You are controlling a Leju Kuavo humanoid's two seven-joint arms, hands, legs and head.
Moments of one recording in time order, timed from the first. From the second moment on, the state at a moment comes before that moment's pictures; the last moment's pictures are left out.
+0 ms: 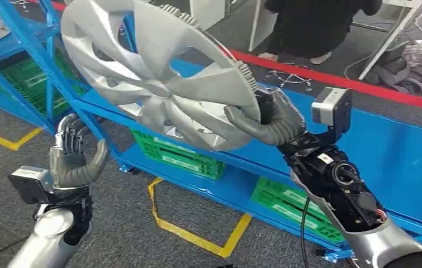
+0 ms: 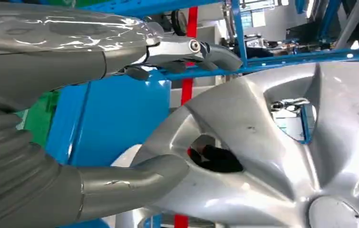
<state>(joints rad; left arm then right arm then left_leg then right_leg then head) -0.34 -0.02 -0.45 -1.30 0.19 0.29 -0.52 -0.39 -0.19 0.41 -1.82 -0.27 0.03 -0.04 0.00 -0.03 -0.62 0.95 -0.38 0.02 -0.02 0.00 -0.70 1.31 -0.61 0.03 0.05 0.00</state>
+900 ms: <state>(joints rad) -0.32 0.00 -0.43 -1.31 0.19 0.31 -0.51 -0.44 -0.19 0.45 -1.79 -0.30 0.04 -0.07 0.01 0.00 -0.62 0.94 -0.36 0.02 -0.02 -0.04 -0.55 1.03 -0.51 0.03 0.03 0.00</state>
